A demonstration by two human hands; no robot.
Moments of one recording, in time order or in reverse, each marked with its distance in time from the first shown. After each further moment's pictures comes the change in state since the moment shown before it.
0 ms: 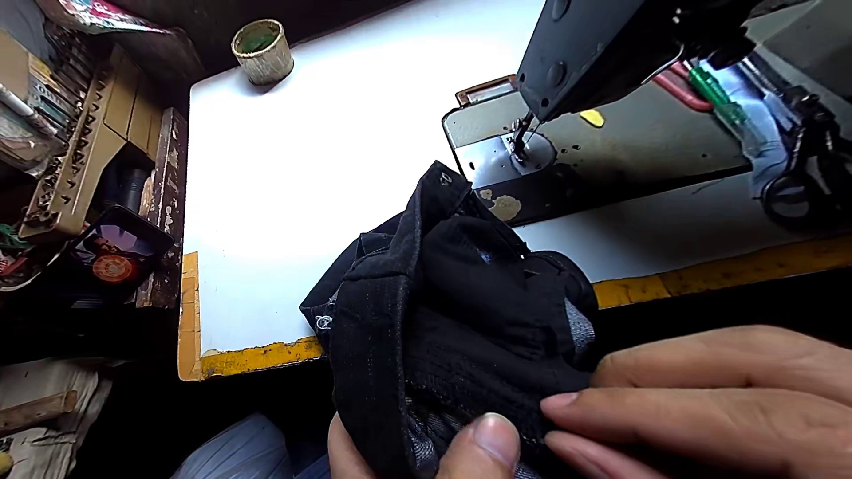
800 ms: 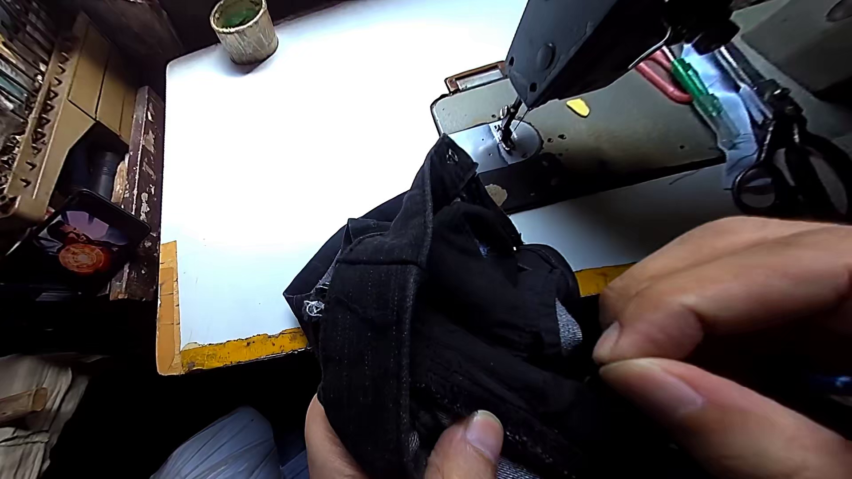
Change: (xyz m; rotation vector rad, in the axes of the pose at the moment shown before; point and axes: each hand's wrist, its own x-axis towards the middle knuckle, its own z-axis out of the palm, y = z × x) left_hand 0.005 -0.001 -0.008 0.168 -0.076 0.082; right_hand 0.023 0.021 -0.021 0.260 -0.082 0.056
